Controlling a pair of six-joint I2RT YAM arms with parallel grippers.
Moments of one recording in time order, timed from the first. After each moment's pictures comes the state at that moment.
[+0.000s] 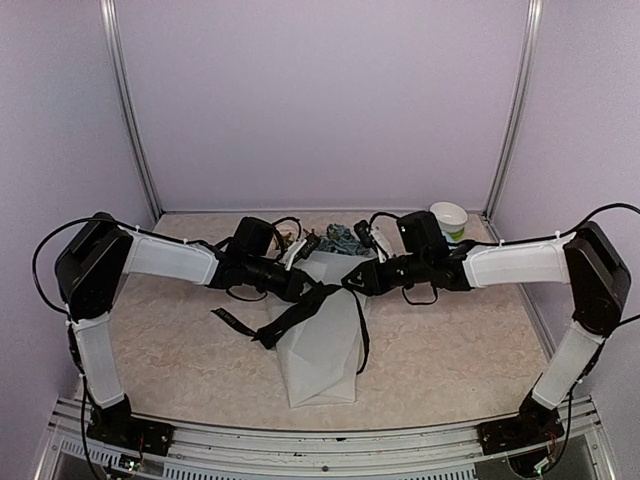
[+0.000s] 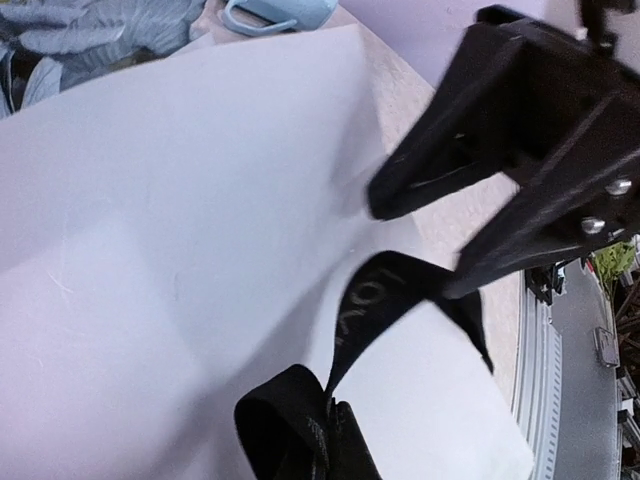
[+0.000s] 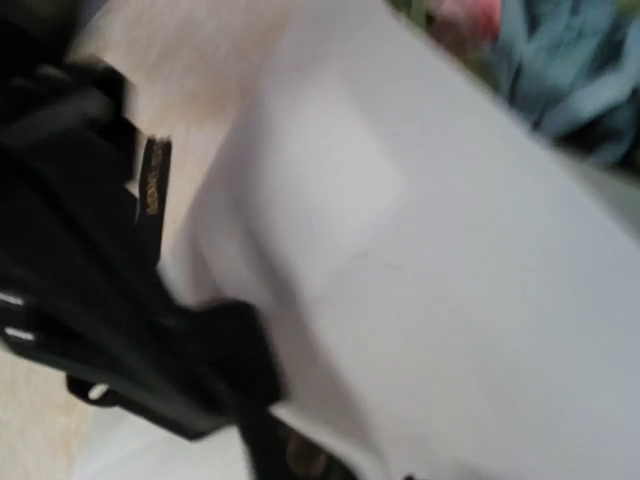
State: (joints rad) left arm -0.67 1.91 1.15 0.11 0.68 -0.19; right arm 0.68 1.71 1.02 0.10 -0.43 0.26
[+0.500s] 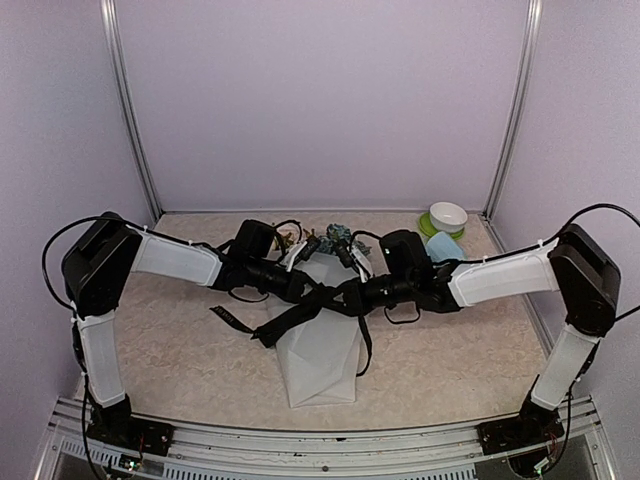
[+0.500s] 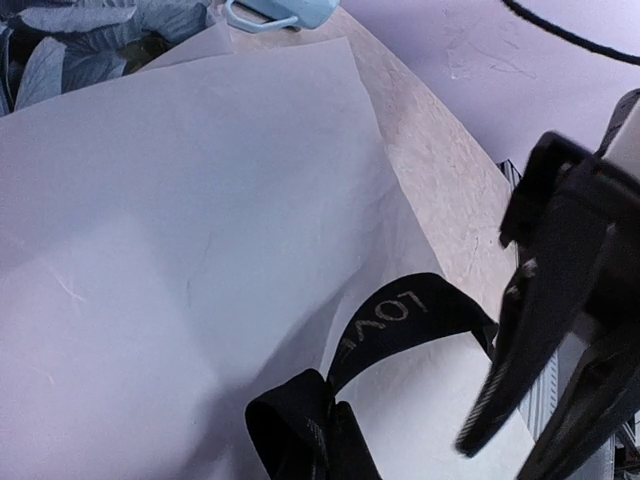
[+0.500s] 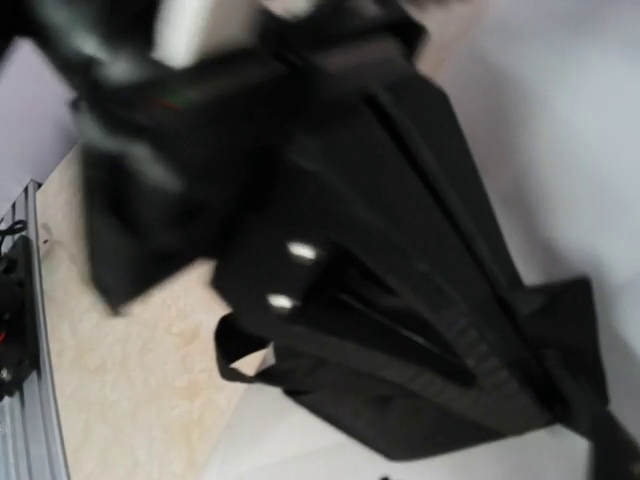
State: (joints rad) left arm -0.66 1.97 1.16 0.16 0.72 -0.21; right arm 0.81 1.72 0.96 0.26 -0.48 0.36
